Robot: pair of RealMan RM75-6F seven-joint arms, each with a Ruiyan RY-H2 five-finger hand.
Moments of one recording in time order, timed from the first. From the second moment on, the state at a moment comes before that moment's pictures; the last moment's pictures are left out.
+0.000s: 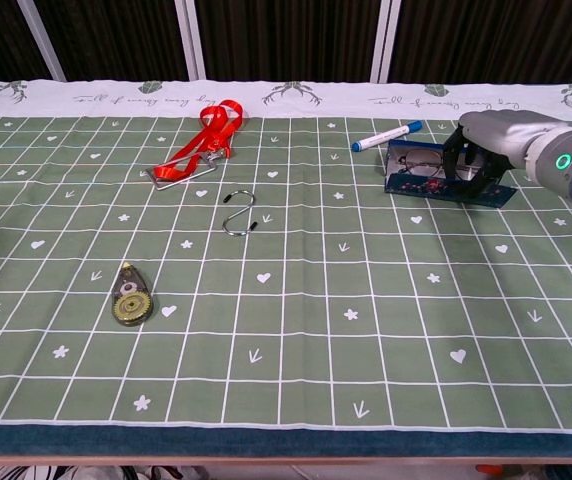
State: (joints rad) left arm -0.11 -1.09 -0.10 -1.77 1.24 1.39 0.11; right arm 0.80 -1.69 0.26 -1.12 -0.83 0.91 -0.48
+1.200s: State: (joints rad) left arm -0.11 -1.09 -0.10 -1.77 1.25 1.39 0.12; right arm 0.73 -1.50 0.22 -1.50 -0.86 0.99 -0.49
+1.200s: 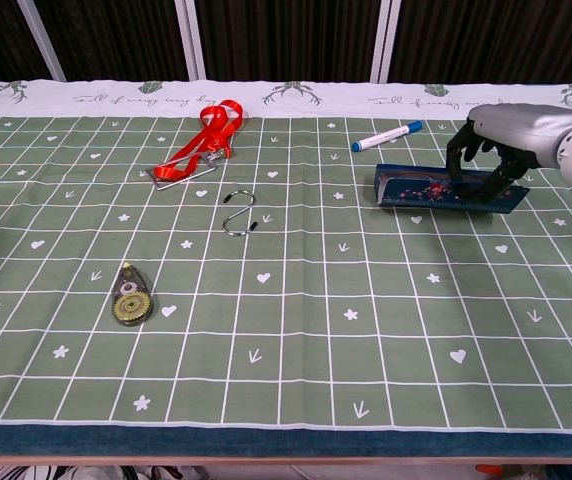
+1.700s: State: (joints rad) left arm -0.11 -1.10 -0.10 -1.77 1.25 1.40 0.12; right arm 0.75 -1.43 0.21 -1.60 -0.79 0.99 -0.56
